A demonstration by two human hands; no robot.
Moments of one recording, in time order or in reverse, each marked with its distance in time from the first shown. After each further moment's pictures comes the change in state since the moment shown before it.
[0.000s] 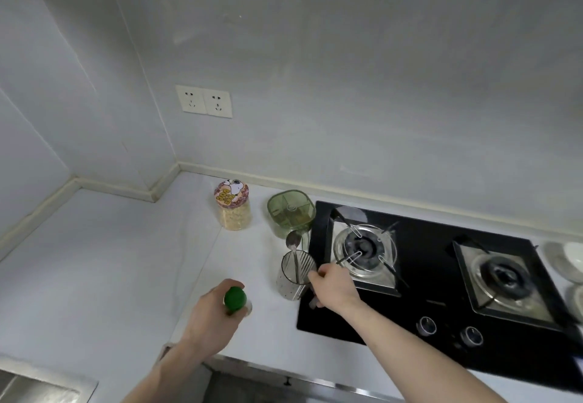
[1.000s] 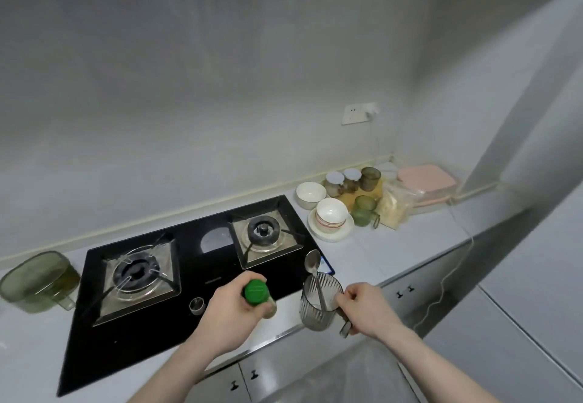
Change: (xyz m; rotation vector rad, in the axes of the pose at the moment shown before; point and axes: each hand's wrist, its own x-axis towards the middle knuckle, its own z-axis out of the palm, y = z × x) left_hand -0.220 0.400 0.292 -0.070 -0.494 0.565; right_hand -0.330 0.406 -0.315 0.279 0.430 0.344
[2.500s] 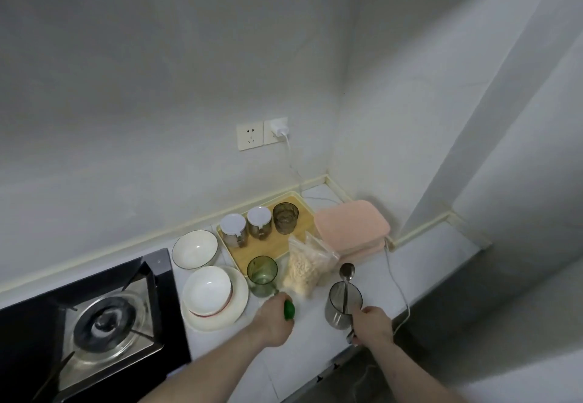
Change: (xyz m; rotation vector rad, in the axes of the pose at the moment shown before) left_hand 0.408 0.147 0.386 0.314 -0.395 -0.140; right_hand 0.355 0.237 -0.278 0.179 0.248 0.437
